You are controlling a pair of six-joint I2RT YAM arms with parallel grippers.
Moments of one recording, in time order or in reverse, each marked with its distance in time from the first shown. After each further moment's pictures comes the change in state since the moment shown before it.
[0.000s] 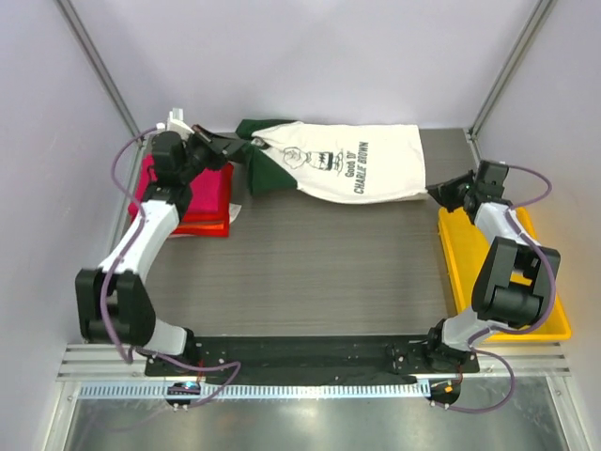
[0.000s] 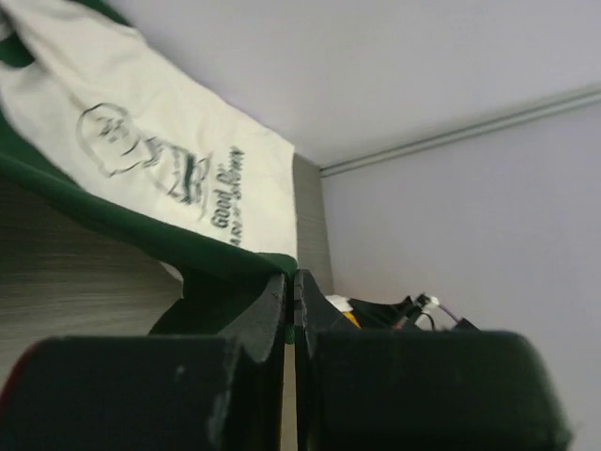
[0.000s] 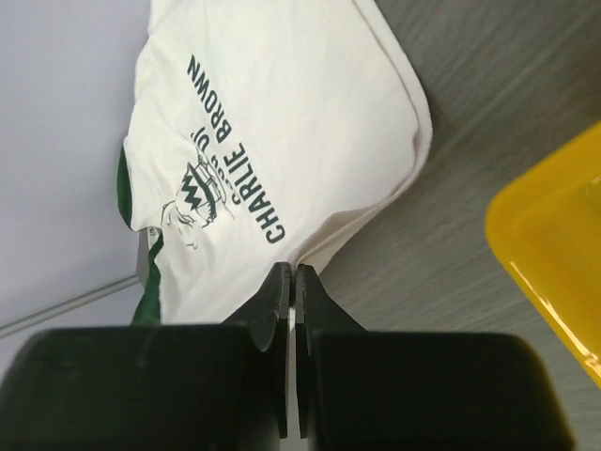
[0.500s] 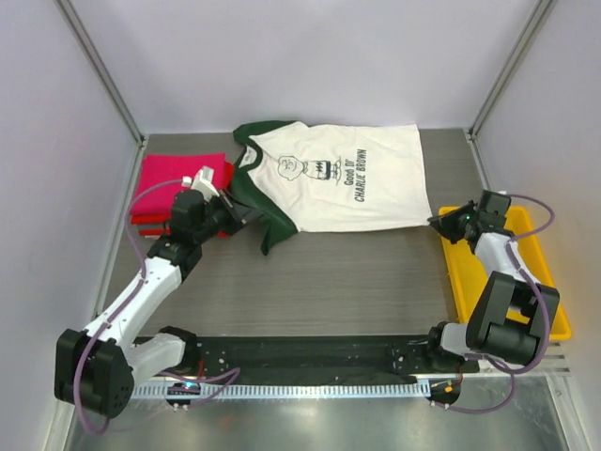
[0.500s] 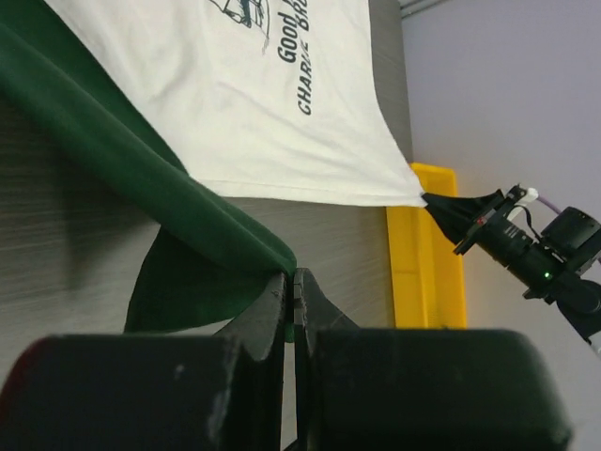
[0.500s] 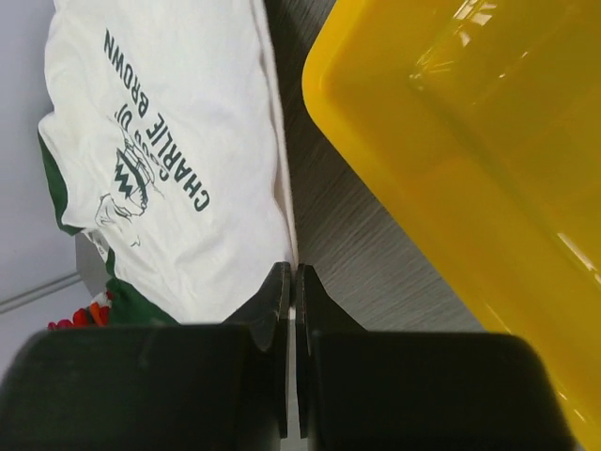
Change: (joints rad) left arm -0.189 -0.404 -0.434 -0.161 -0.066 0.143; right arm -0.056 -0.221 -0.273 -0.071 0.015 -0.108
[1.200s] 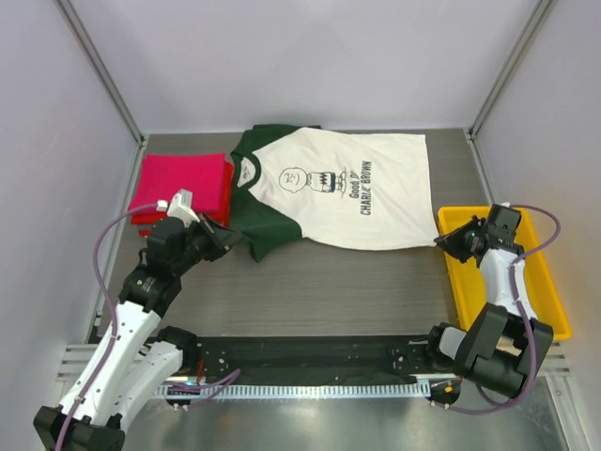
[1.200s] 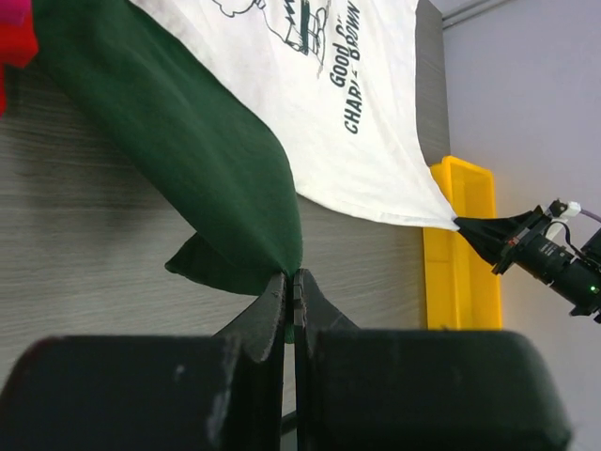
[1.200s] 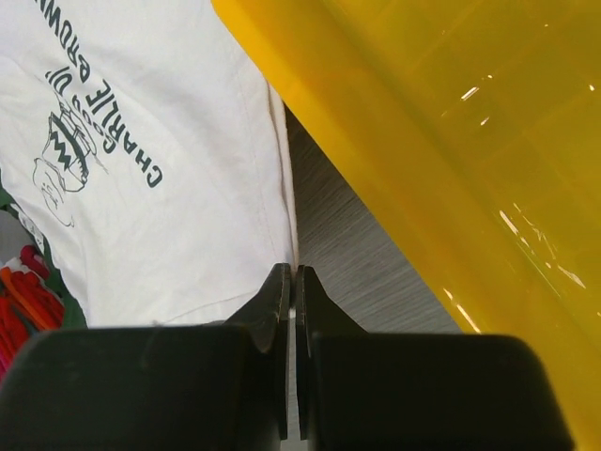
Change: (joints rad) left arm -0.020 -0.372 -0.036 -0.374 -0.139 0.064; right arm -0.090 -0.176 -0.055 -0.225 -0.010 -0.215
